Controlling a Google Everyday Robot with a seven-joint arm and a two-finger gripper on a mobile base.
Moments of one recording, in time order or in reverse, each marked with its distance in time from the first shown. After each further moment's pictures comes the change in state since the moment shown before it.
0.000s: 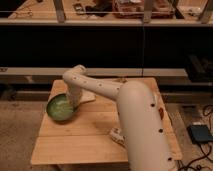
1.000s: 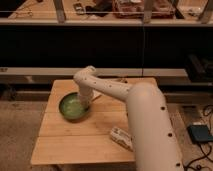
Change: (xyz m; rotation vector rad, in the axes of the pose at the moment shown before) arm -0.011 0.074 -0.004 -0.076 -0.022 0.084
